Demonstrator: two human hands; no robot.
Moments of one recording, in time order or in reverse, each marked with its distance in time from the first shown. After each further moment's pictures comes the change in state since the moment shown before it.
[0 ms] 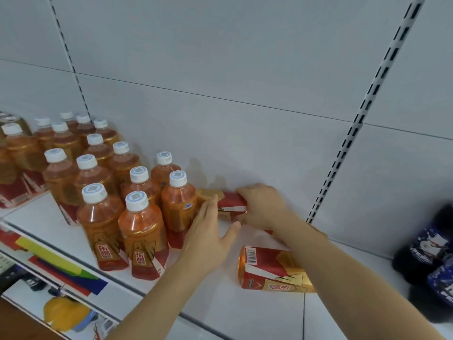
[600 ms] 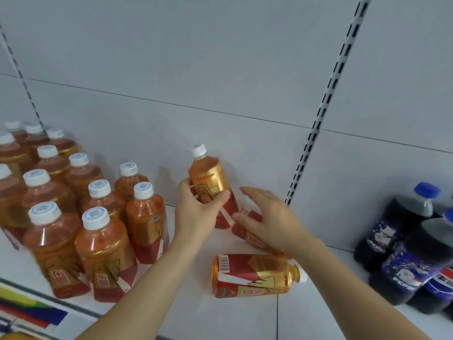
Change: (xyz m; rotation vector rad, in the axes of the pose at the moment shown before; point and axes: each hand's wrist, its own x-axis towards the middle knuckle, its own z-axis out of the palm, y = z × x) left_hand 0.053 0.054 0.010 -0.572 0.199 -0.211; right_hand -0.097 0.031 -0.030 0.395 0.289 0.093
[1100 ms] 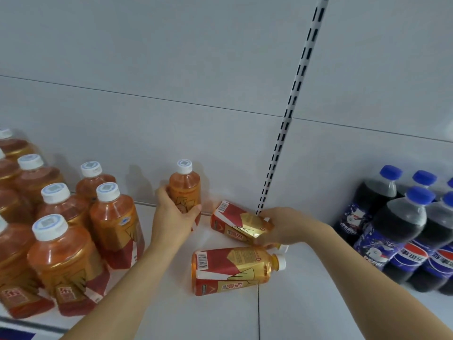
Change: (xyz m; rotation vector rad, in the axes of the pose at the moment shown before) left_hand 0.019 -0.046 0.009 0.309 -0.053 0.056; right_hand -0.022 0.065 -0.031 -0.196 -0.563 0.427
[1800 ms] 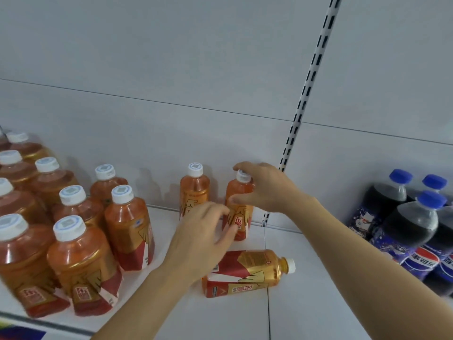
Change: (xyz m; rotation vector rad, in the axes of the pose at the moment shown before) left_hand -0.058 0.036 -0.025 0.323 -0.212 0.619; right_hand 0.013 -0.068 -0.058 0.039 0.487 -0.276
